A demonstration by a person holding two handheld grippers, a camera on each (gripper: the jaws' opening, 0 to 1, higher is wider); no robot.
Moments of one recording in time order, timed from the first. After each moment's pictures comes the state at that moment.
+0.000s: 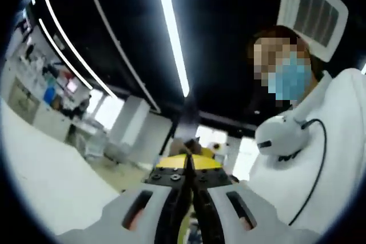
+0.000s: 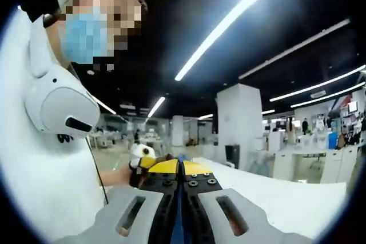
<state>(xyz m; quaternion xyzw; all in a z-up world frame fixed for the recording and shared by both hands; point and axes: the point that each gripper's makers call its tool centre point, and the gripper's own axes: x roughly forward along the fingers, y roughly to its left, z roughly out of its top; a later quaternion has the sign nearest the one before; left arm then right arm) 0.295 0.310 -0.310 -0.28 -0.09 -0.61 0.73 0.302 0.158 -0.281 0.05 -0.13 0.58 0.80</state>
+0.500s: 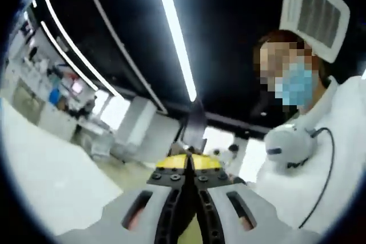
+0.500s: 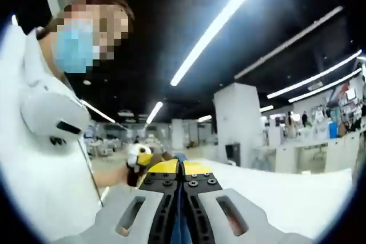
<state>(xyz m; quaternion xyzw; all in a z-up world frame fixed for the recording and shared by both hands) 0.356 0.304 -0.352 -0.29 -0.01 -0.54 0.79 0.360 0.151 -0.333 0.06 -0.06 0.54 0.84</state>
